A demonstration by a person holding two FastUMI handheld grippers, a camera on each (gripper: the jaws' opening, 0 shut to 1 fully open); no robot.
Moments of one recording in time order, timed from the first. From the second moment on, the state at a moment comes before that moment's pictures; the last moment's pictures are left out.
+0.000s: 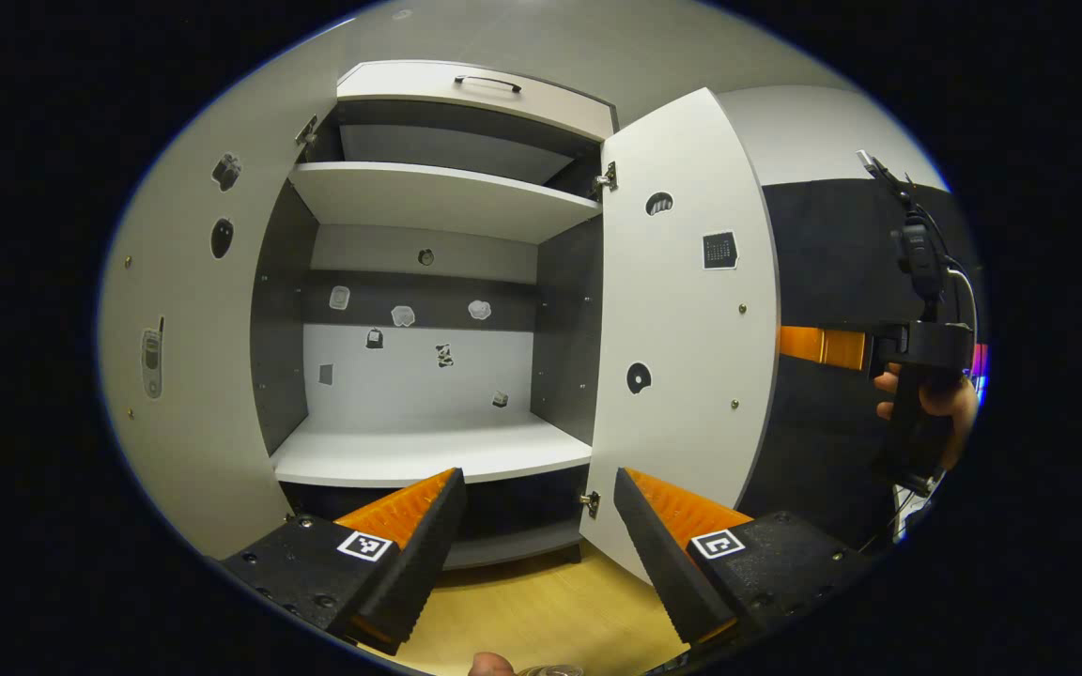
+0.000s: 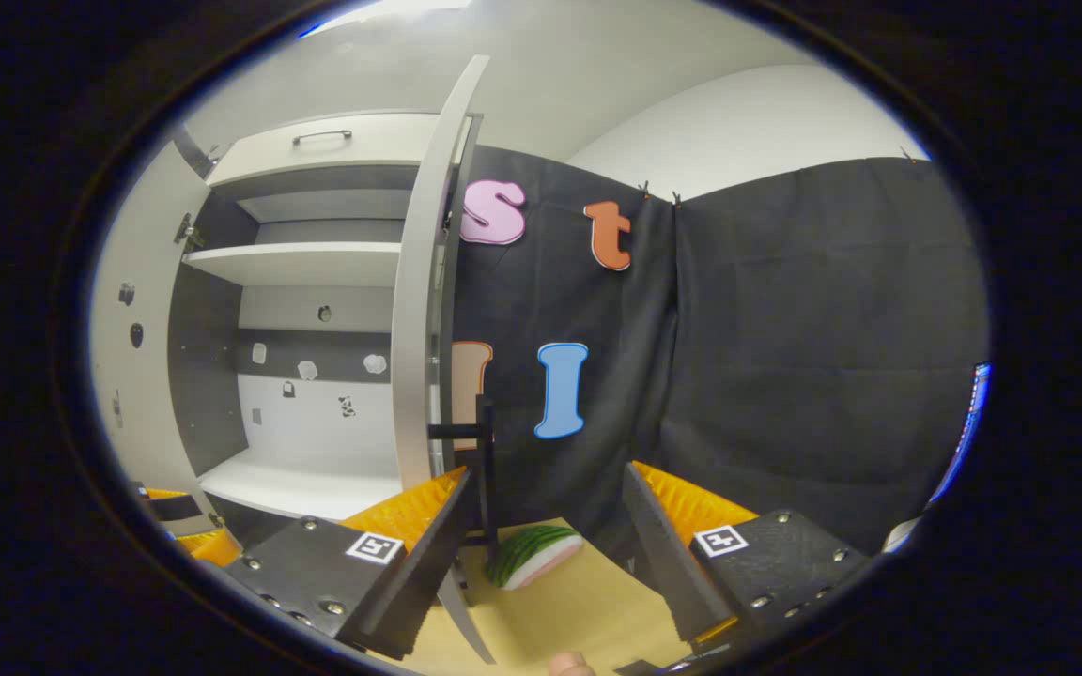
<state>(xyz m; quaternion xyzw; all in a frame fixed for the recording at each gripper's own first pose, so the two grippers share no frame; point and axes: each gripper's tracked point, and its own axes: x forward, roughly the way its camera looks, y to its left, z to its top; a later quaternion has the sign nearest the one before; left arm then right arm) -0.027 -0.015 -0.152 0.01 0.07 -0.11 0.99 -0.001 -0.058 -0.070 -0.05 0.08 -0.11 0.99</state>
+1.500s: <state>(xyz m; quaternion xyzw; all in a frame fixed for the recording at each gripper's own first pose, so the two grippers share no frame) -0.045 0.067 -0.151 0.00 0.07 0.00 1.00 0.023 0.100 -0.100 -0.01 0.12 0.09 0.99</state>
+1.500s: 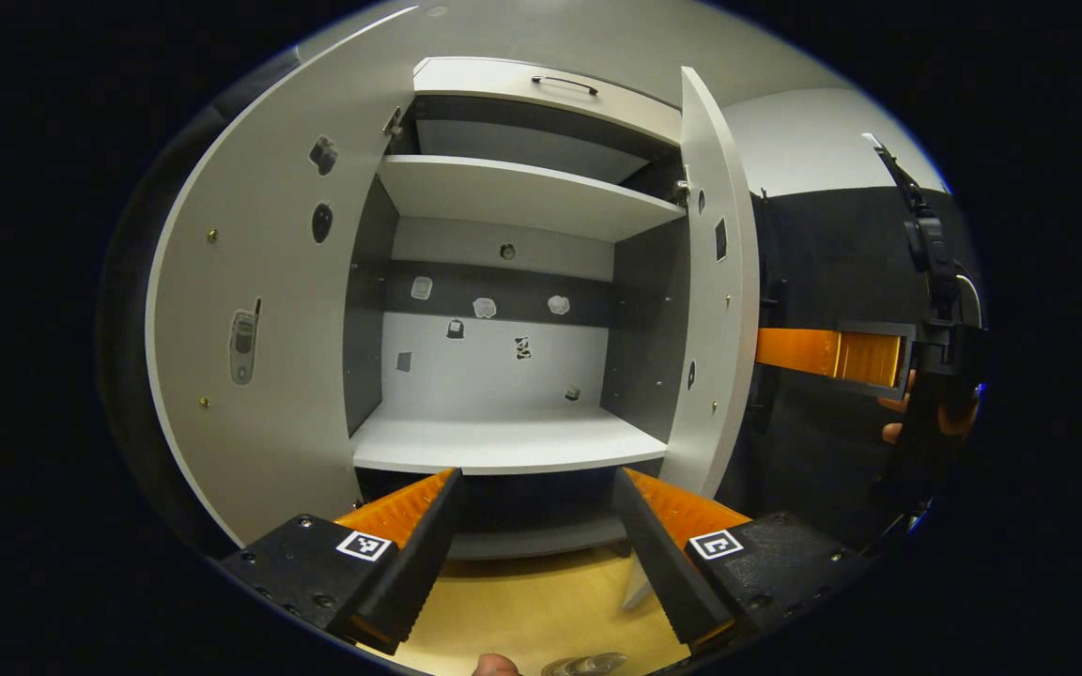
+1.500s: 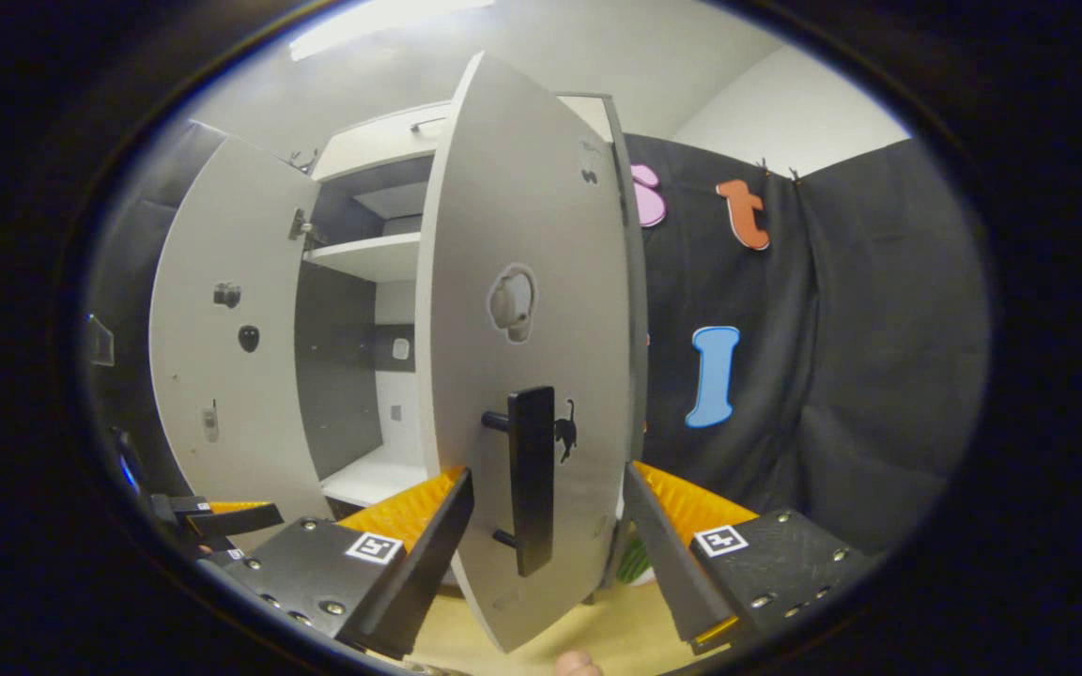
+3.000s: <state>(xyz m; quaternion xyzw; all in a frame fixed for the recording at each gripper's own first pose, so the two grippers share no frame) -0.083 0.144 -0.143 0.01 0.07 0.11 0.99 0.029 0.119 -0.074 -0.01 0.08 0.11 0.99</state>
